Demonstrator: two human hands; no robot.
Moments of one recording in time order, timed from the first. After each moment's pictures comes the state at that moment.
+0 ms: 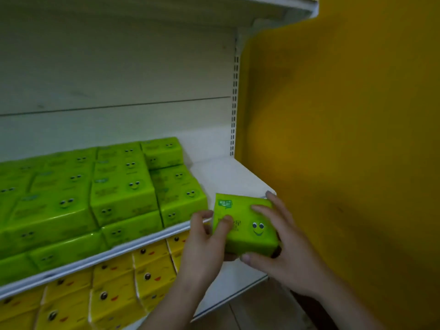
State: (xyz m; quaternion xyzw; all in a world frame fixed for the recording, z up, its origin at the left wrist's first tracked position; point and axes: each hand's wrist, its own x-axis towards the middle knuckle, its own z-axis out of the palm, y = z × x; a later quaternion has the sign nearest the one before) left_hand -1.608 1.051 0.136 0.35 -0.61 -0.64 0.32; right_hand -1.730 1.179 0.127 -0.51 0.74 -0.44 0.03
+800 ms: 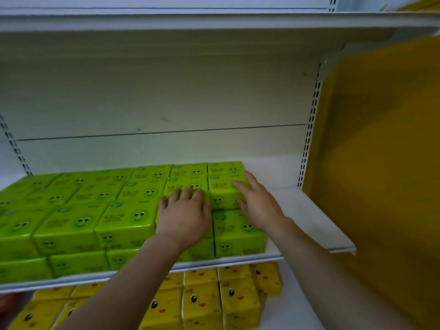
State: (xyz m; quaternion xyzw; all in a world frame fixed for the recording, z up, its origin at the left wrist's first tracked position) left_hand -1.563 0.893 0.191 0.50 -0.85 0.03 0.16; right_hand -1.772 0.911 0.156 -0.66 0.70 -0.26 -0.07
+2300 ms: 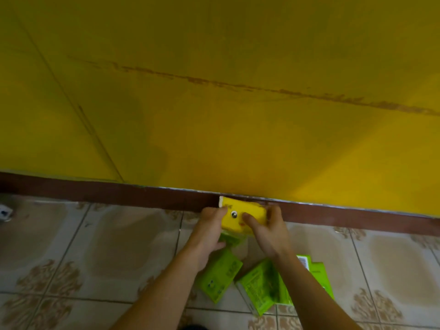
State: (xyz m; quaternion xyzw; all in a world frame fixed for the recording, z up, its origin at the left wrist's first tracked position) left_hand -1.679 1.512 -0.154 0.13 -0.66 -0.64 -0.36; right_hand -1.629 1.658 -0.165 0.34 0.80 -0.49 -0.03
